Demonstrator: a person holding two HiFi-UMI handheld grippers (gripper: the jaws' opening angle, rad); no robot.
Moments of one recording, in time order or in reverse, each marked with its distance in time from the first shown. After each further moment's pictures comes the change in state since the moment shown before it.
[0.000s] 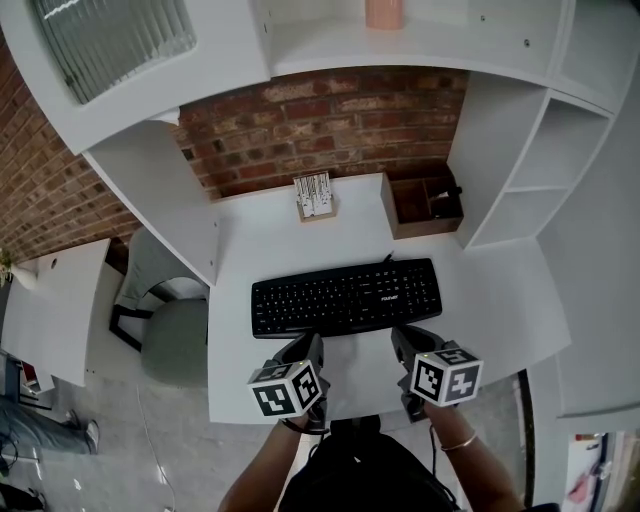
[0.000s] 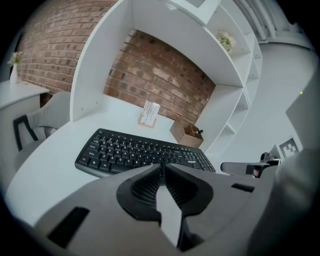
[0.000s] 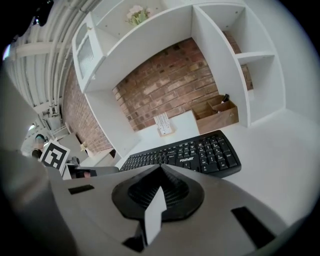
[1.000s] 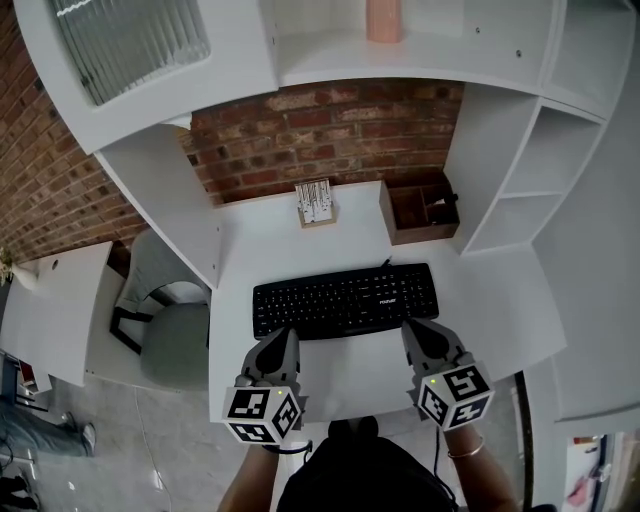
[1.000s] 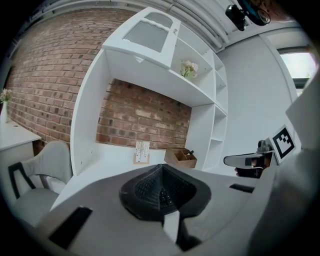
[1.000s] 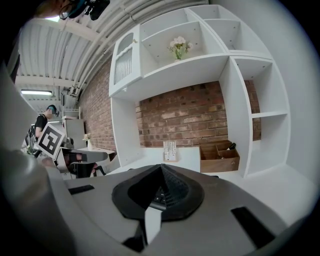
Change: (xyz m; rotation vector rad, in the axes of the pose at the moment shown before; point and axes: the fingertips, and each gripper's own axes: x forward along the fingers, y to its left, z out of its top) left arm -0.074 -0.019 0.070 0.288 -0.336 -0.055; right arm -0.053 0.033 0.055 -0.335 -0.253 -0.015
